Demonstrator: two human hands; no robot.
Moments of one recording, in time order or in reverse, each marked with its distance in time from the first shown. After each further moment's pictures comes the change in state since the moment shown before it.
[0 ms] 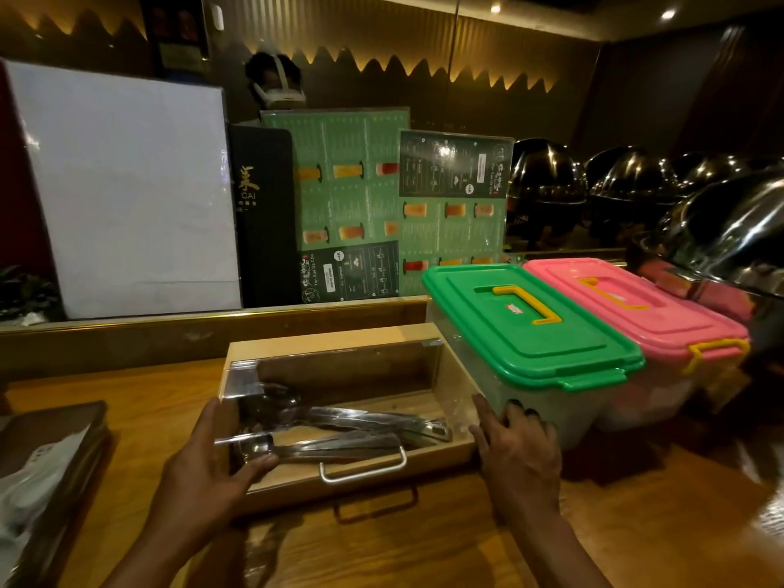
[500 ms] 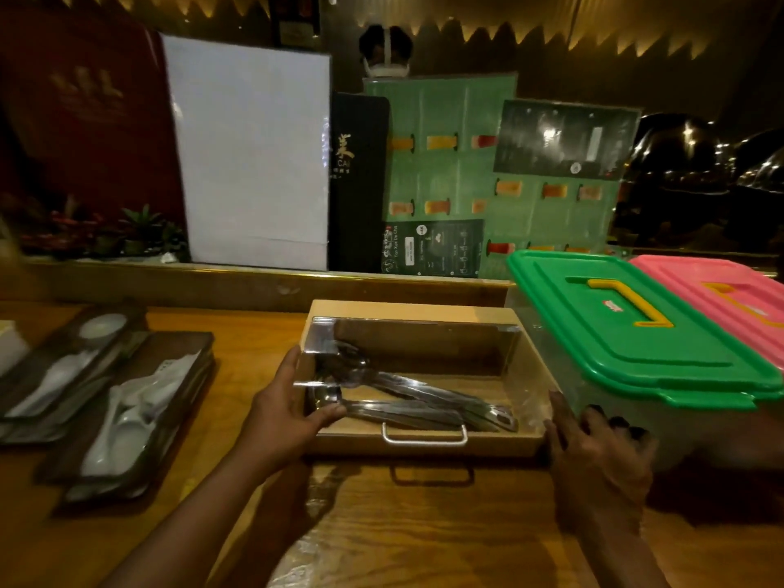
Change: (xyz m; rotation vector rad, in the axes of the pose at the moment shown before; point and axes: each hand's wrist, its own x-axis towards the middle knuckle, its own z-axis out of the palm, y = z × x) left_hand -0.001 -0.009 0.000 -0.036 0.006 -0.006; right_hand -0.003 0.009 0.007 -0.034 0.048 -0.006
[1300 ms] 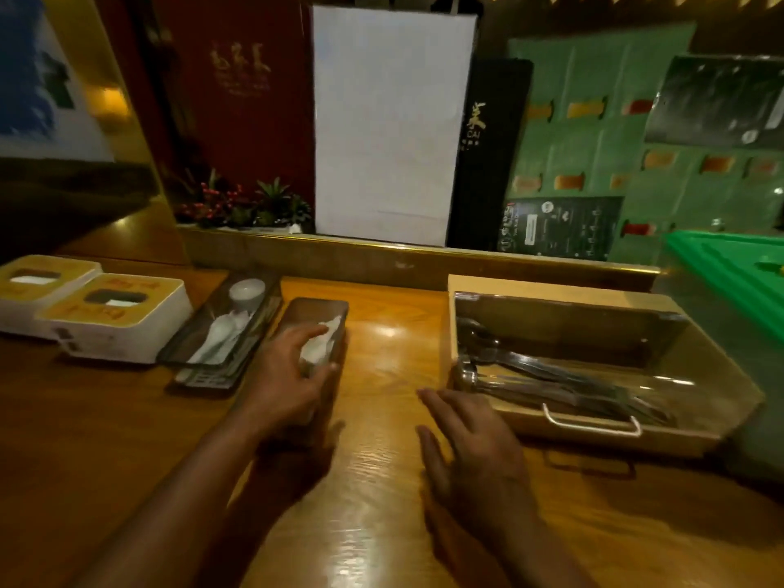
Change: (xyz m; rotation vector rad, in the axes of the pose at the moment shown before) left_hand 0.012 -0.100 -0.178 0.318 0.119 0.139; right_hand -0.077 -0.287 -0.069 0.782 -0.157 -0.470
